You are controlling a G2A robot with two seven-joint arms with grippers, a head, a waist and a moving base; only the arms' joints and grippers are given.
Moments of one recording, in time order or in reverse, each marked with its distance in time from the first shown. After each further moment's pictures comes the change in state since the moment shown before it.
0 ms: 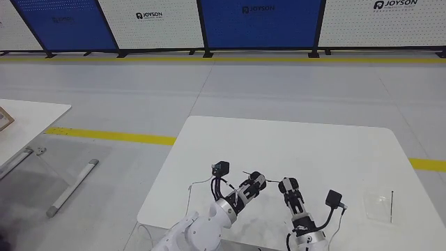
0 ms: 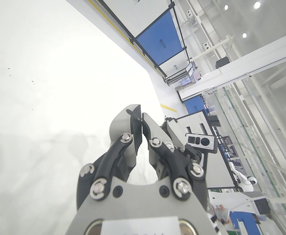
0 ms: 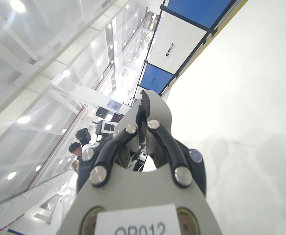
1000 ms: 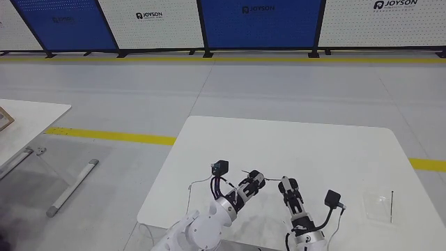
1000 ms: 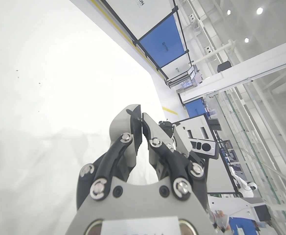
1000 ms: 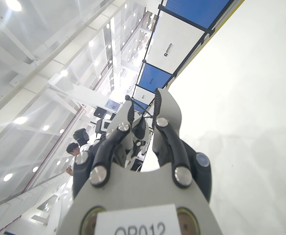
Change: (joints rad) left arm -0.012 -0.005 0.001 0.017 -0.015 0.016 0.010; right arm 0.007 -0.003 -0.005 0.017 -0.004 0.001 -0.014
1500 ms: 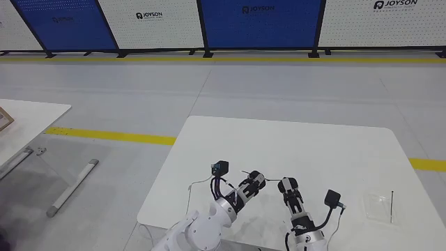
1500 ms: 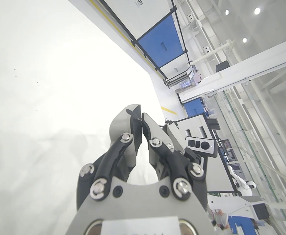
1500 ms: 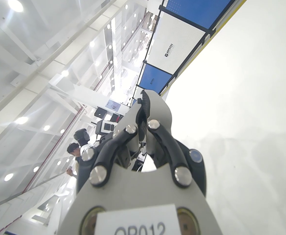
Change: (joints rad) left arm 0.008 0.001 -0.001 -0.007 0.003 -0.014 -0.006; right arm 0.002 -0.002 -0.002 -0.001 -0.003 -0.003 -0.004
